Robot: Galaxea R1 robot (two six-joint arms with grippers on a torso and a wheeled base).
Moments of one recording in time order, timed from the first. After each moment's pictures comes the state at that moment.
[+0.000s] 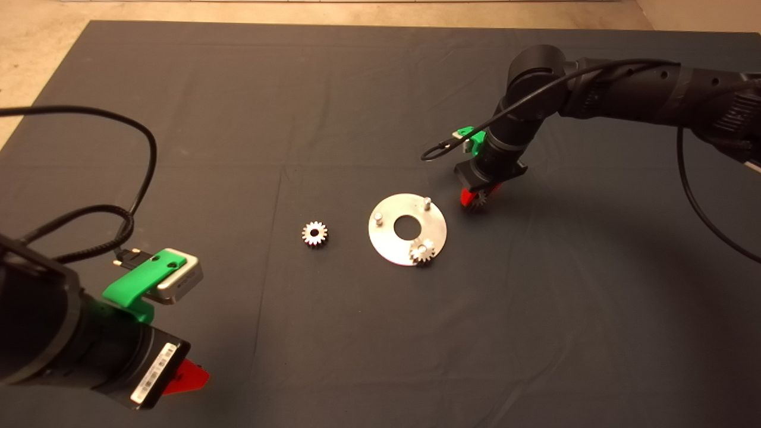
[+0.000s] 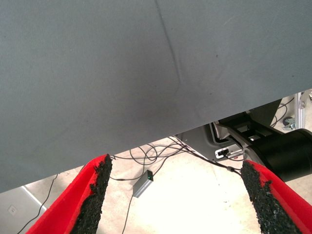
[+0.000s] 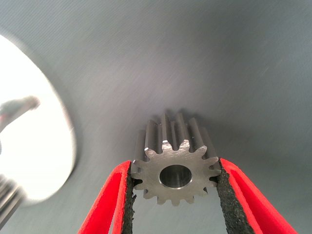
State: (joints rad) left arm -0.55 2.02 -0.34 0.11 1.48 -1.35; right arm 0.39 2.69 -1.48 -0.14 -1.47 0.85
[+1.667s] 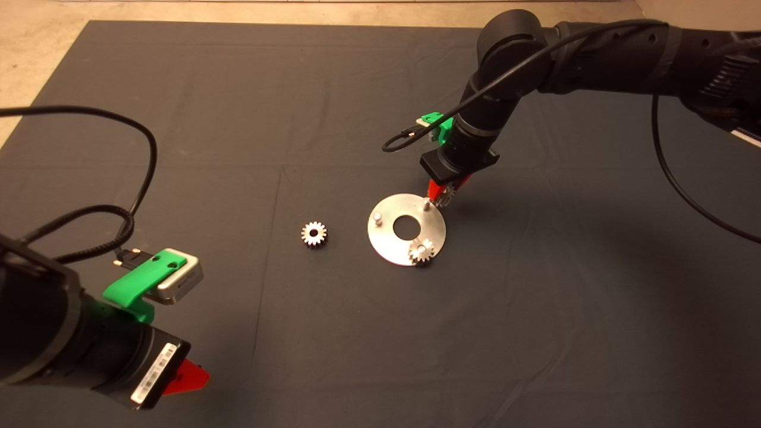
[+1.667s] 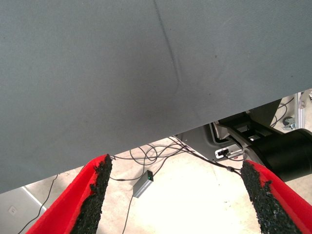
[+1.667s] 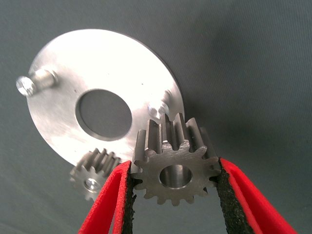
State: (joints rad) left arm -0.55 2.02 -0.34 0.11 1.48 -1.35; right arm 0.46 2.81 -1.45 -0.10 -1.44 0.91
